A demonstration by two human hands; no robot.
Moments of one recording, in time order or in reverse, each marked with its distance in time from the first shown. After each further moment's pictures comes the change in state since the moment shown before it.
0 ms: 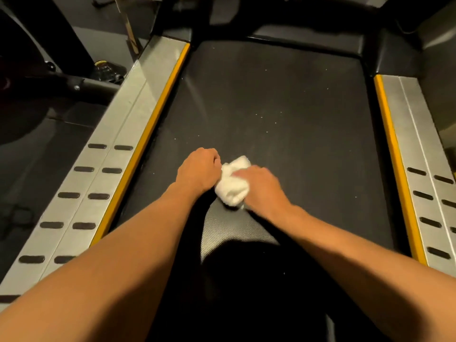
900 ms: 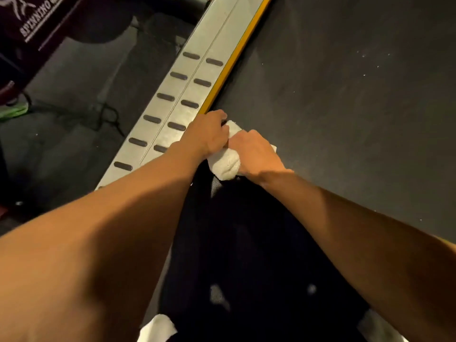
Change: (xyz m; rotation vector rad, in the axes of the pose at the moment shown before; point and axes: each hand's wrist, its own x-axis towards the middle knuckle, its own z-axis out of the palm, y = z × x) left_hand -0.129 -0.106 -0.052 -0.032 -0.060 -0.255; right_hand -0.037 -0.155 0.079 -0.133 -0.219 -0.425
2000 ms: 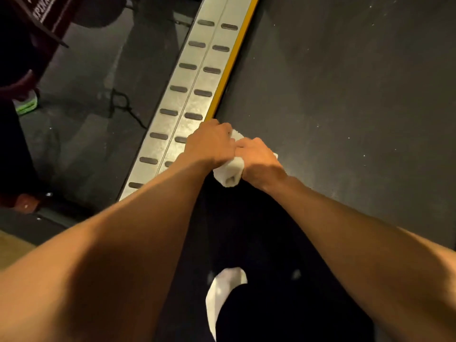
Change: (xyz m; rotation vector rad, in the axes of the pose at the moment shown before) left_hand -0.099 -0.067 0.004 0.220 -0.107 0.104; right_hand -0.050 -0.093 0.064 0.134 -0.072 0.198
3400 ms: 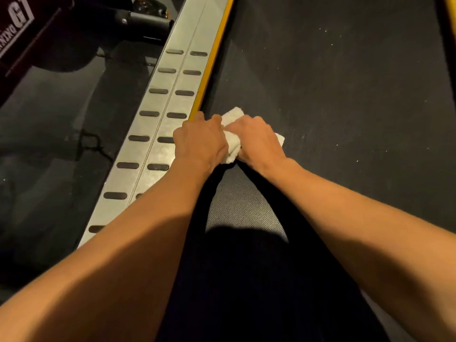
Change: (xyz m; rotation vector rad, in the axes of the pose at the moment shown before) left_hand 0.037 0.020 0.010 0.252 0.358 0.053; right_hand 0.040 0.045 -0.022 -0.223 0.447 0.046
